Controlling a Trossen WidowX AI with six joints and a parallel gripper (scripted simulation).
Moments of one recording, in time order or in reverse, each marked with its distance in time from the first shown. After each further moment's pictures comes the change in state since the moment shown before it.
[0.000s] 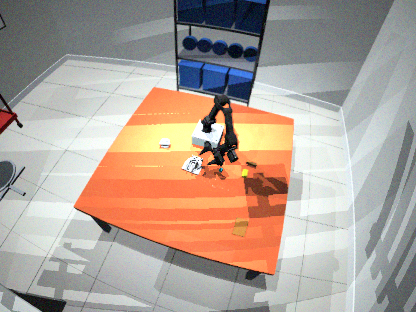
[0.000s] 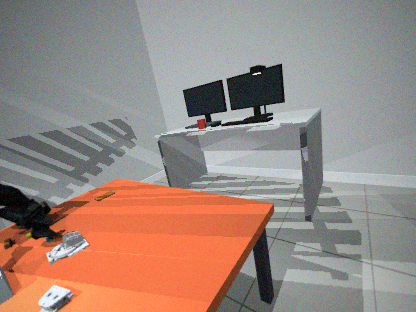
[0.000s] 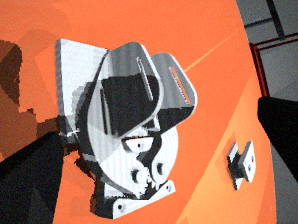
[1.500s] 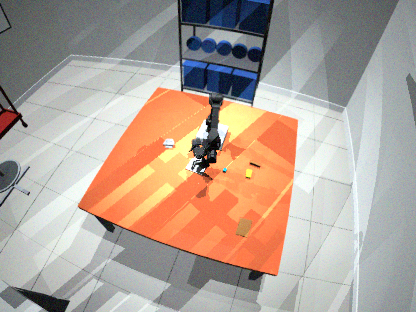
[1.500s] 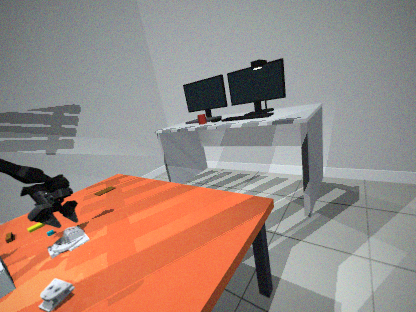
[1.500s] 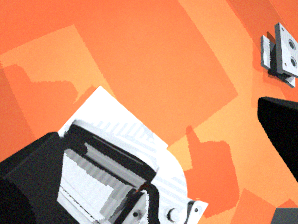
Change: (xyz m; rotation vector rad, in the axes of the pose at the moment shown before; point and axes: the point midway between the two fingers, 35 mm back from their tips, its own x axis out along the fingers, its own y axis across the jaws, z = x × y) arm 0.074 -0.073 0.005 0.786 0.366 0.049
